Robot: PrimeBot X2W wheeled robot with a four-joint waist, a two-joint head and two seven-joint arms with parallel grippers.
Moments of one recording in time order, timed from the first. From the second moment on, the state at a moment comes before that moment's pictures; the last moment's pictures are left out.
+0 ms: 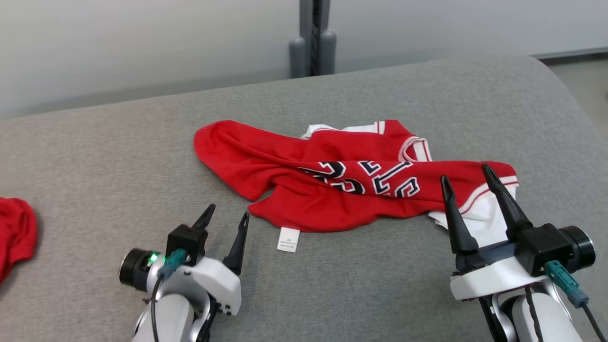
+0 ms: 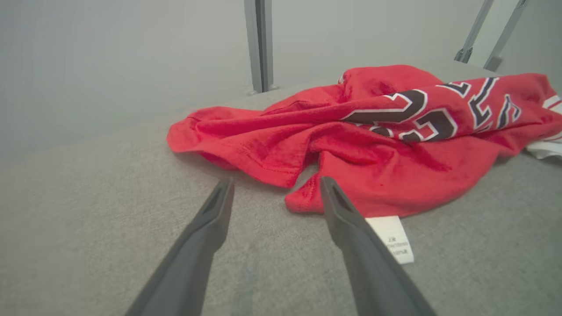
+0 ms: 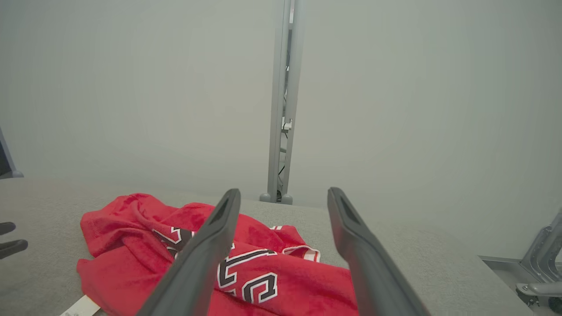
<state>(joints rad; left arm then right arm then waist) -0.30 0.05 -0.26 0.56 -0.14 -0.05 -0.21 -0.18 -0.05 0.12 0.13 0.03 0.13 -0.26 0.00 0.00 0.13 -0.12</state>
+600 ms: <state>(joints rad) -0.53 0.05 -0.29 0.91 -0.15 -0.06 -0.19 -0.21 -0.05 0.11 0.11 0.05 0.13 -0.26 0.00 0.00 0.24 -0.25</state>
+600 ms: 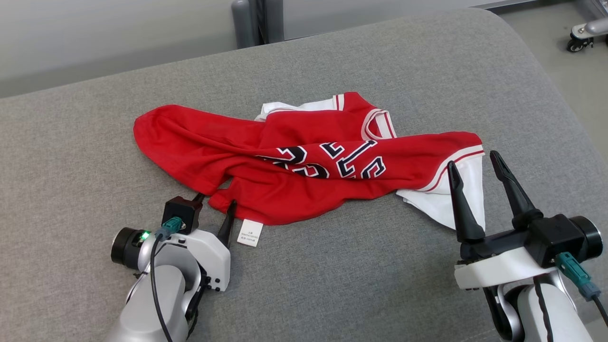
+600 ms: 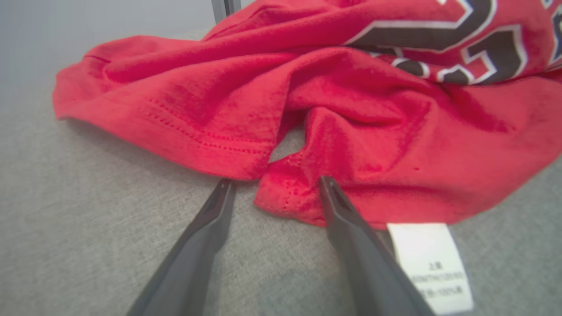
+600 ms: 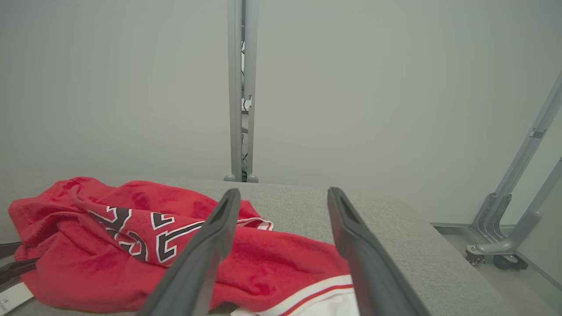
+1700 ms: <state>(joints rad) -0.26 0.11 -0.27 0.58 -0.24 -0.04 -0.24 -0.15 -0.05 0.08 0.18 0.02 0.13 -0.26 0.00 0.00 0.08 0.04</state>
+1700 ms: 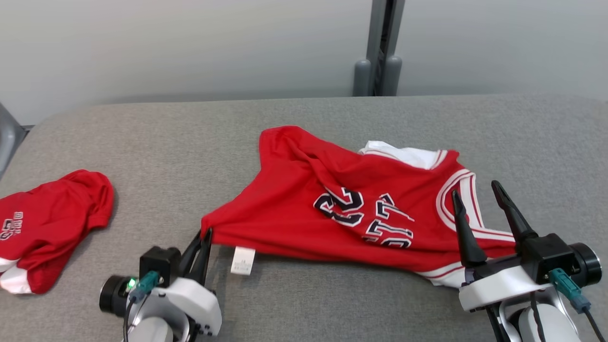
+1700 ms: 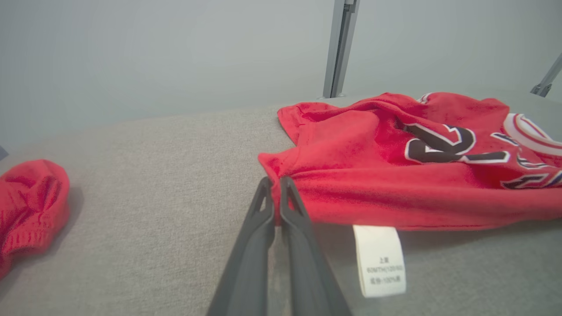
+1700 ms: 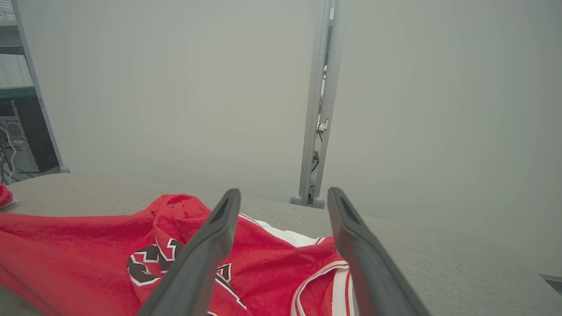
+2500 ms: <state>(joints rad) -0.18 0.12 -0.17 0.40 -0.28 0.06 -0.26 -0.09 -0.05 0.03 0.18 -0.02 0.13 -0.26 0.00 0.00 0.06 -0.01</state>
